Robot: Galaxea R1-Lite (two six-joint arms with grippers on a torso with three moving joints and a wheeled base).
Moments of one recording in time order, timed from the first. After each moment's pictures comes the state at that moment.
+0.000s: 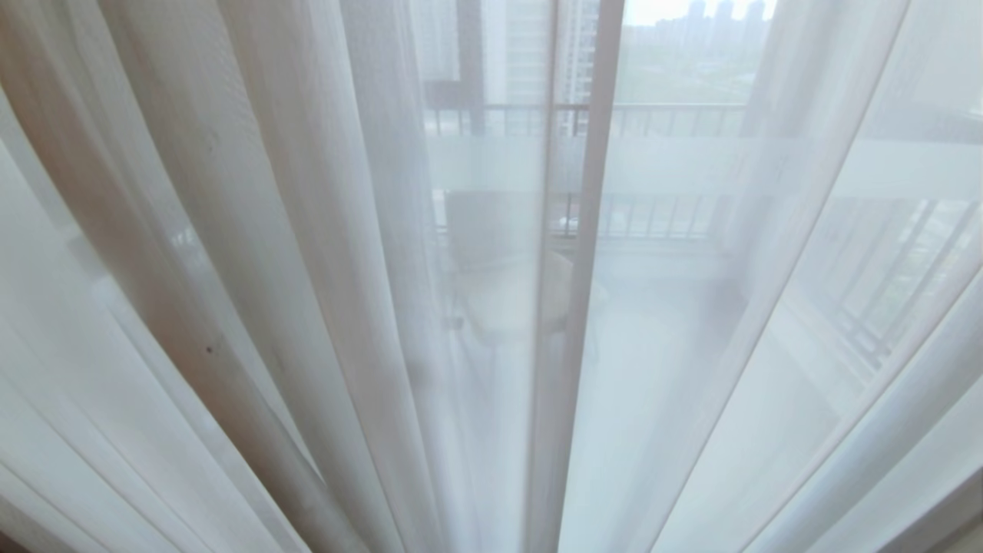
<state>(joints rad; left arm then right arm) 0.00 0.00 -0.04 0.08 0.01 0.05 0.00 0.00 0.00 0.00 0.05 -0.05</state>
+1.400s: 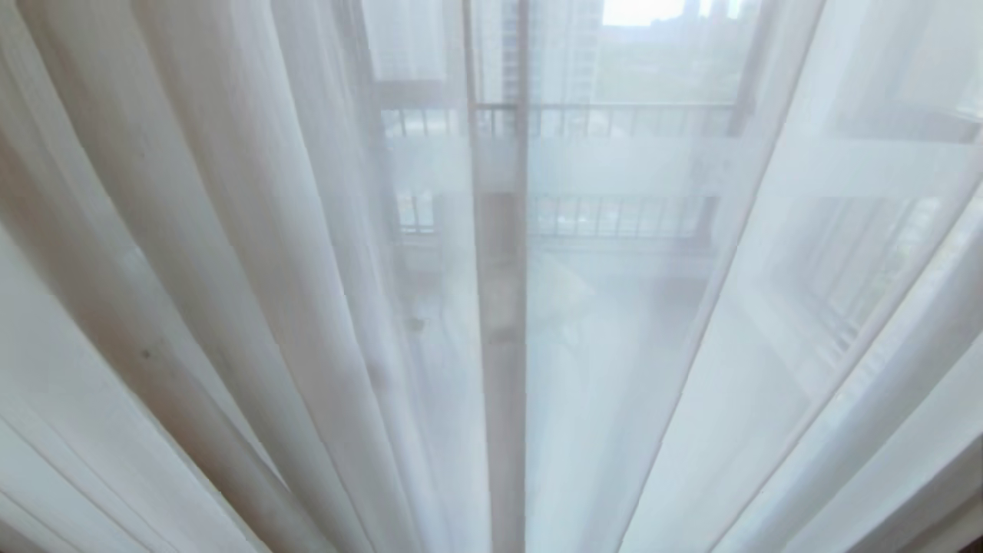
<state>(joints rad) 0.00 0.00 -0.04 0.09 0.01 0.04 0.00 0.00 0.00 0.00 0.04 -0.05</state>
